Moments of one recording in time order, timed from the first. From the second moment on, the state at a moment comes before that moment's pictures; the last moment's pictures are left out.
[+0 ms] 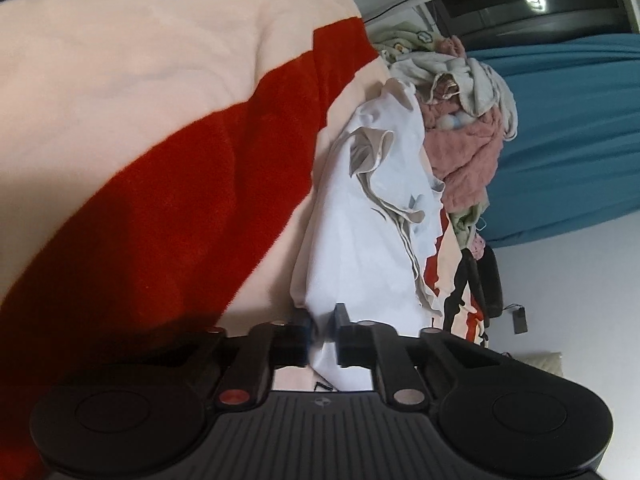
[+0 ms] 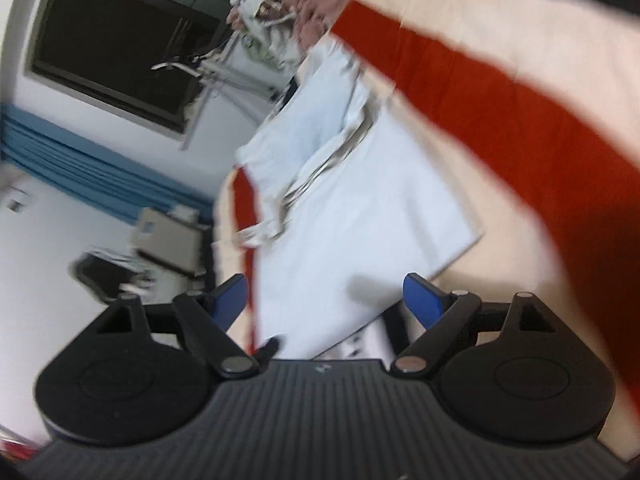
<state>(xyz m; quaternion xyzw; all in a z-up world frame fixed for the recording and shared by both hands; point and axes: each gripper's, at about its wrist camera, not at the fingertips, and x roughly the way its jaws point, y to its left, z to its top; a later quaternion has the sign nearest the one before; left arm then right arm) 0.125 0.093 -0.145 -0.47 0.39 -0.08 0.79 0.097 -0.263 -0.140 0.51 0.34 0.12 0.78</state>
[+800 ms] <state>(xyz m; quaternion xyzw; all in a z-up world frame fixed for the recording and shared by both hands) 0.109 0.100 -0.127 -0.49 0.33 -0.10 0.80 0.097 -0.289 -0.188 0.60 0.30 -0.03 0.74</state>
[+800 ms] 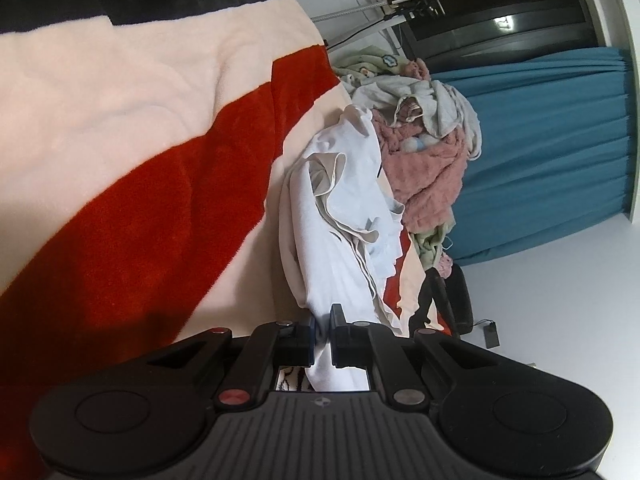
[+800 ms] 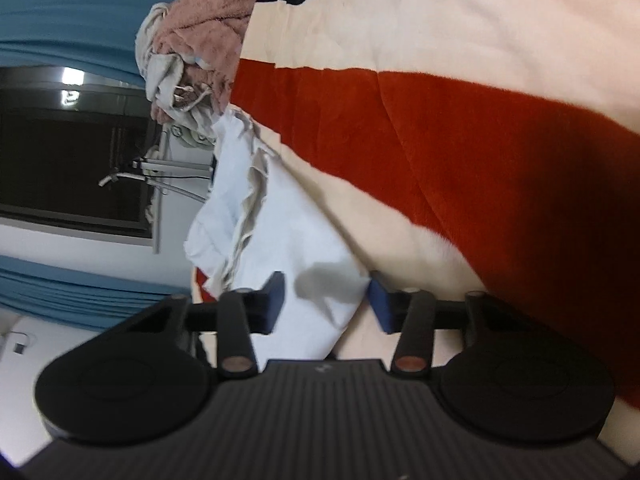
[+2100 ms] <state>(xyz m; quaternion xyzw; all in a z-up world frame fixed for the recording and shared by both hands) 0.107 0.065 0.024 -0.34 0.30 -0.08 0.89 0.093 -0.286 -0.041 0.43 0.20 0.00 0.88</state>
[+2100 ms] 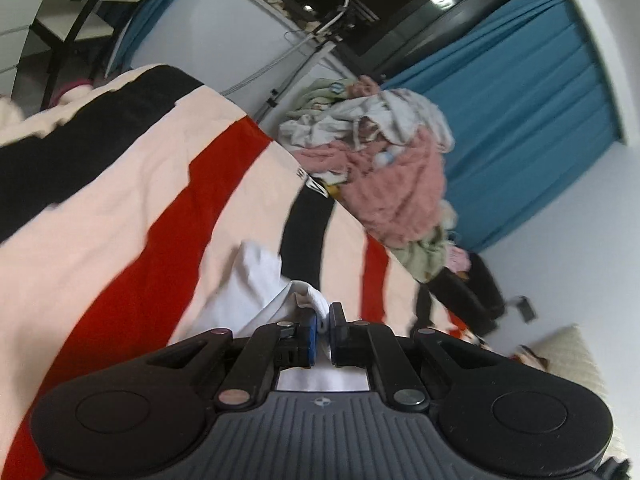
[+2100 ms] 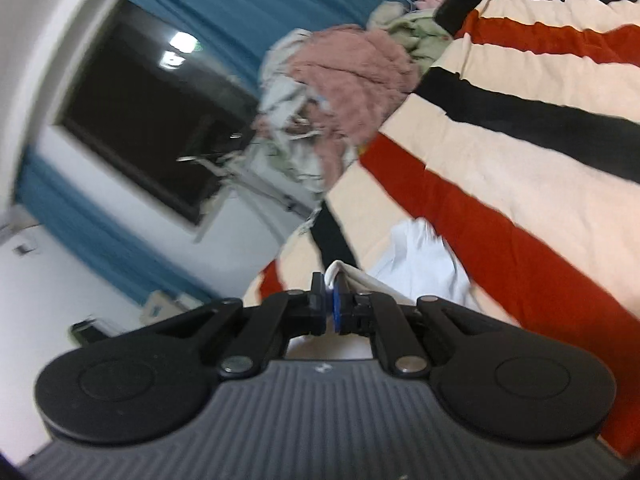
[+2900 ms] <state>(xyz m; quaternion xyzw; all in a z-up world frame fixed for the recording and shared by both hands) 0.264 0.025 -0.080 -0.18 0.34 -0.07 0.92 0.246 -0.313 -0.154 0.43 0.27 0.03 0.86</state>
